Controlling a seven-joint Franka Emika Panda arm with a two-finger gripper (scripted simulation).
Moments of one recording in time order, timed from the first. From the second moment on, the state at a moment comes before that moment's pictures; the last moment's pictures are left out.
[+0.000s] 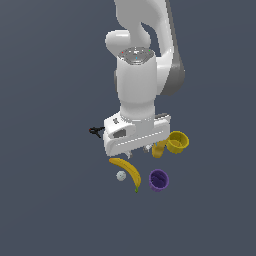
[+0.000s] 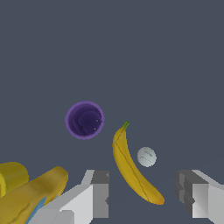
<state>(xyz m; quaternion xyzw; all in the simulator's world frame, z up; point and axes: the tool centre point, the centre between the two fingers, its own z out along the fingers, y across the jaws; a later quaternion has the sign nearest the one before) 0.099 0.033 0.221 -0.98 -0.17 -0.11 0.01</state>
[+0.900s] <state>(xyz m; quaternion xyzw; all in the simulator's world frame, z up) 0.139 0.076 0.113 -0.93 -0.27 -0.23 0.07</state>
